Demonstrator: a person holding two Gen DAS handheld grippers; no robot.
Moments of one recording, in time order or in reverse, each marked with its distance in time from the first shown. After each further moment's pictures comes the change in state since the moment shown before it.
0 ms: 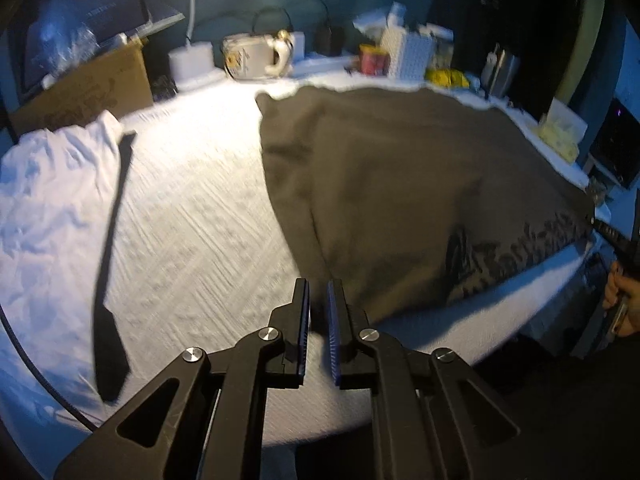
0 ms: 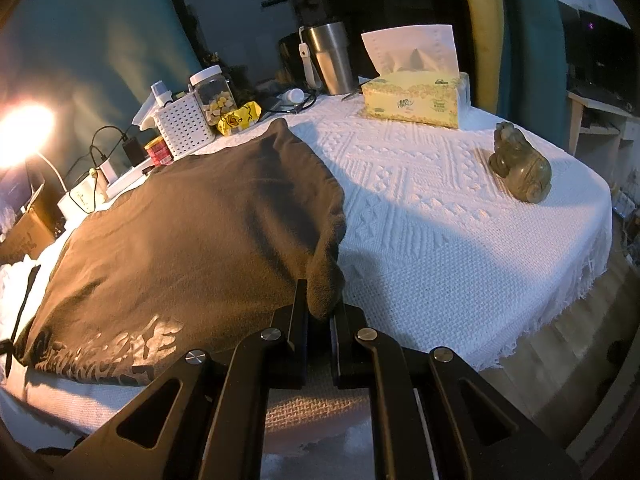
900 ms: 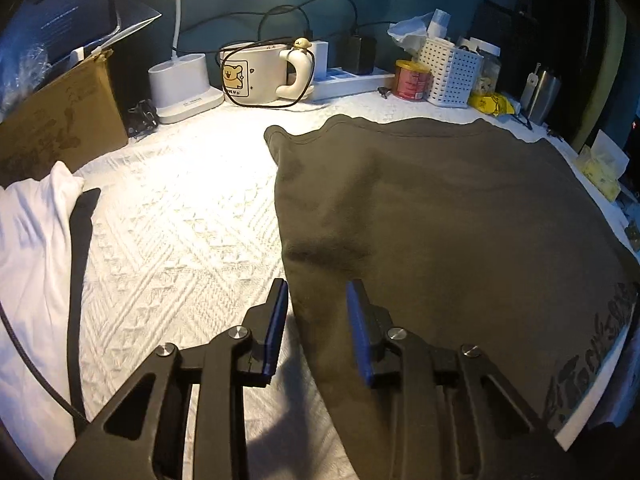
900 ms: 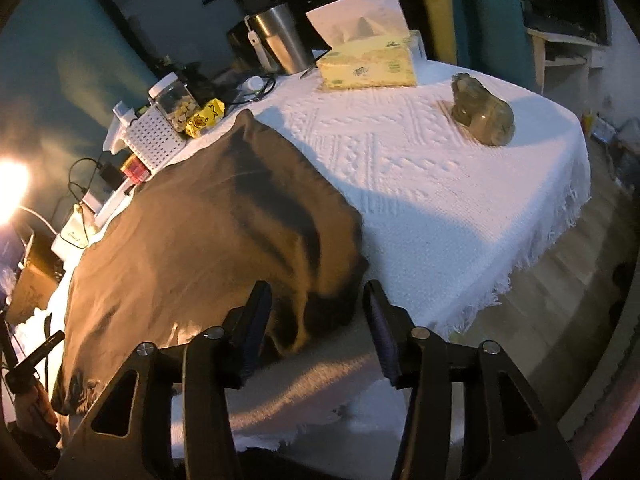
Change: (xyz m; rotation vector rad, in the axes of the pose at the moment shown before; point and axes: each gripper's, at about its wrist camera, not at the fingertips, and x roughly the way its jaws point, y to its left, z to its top) left arm 0.098 0.031 0.080 0.005 -0.030 0.012; right arm -0.012 0.001 0.006 0.221 0.108 -0.042
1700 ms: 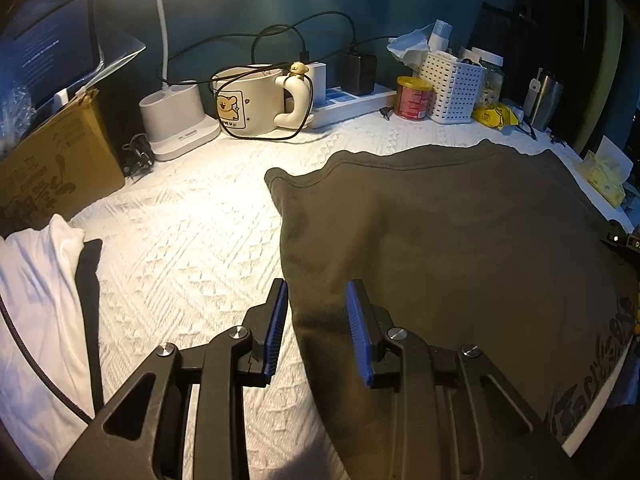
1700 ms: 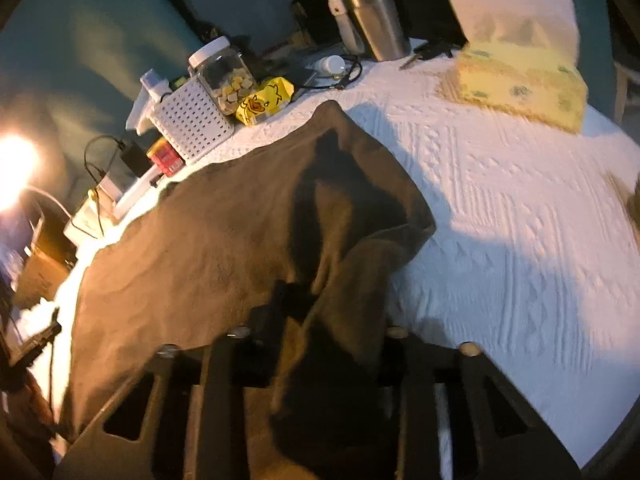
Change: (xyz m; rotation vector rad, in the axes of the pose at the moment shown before) left arm 0.002 0.001 0.039 0.047 -0.016 0.017; right arm 0.095 0.074 0.061 -0.153 0.069 0.122
